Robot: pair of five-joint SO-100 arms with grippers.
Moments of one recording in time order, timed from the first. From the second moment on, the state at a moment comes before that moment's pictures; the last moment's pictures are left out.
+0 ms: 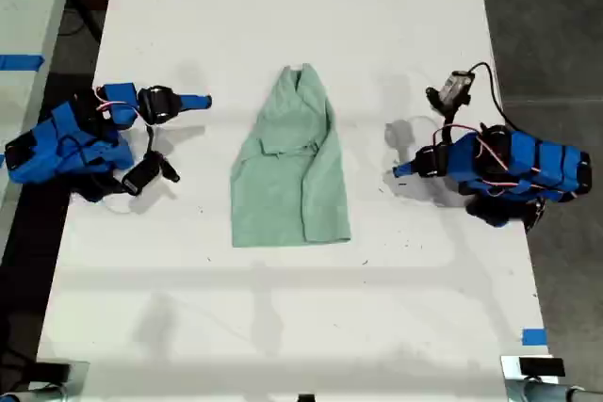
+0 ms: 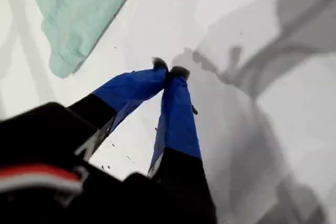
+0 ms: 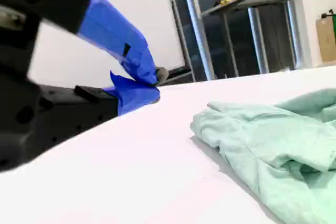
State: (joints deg) arm 0 -34.3 205.6 186.2 43.9 28.6; arm 1 14.5 200.2 174.5 74.6 -25.5
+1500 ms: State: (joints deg) arm 0 5.8 80.2 96.9 75.0 -24.9; arm 1 14.5 200.2 174.5 74.6 -24.7
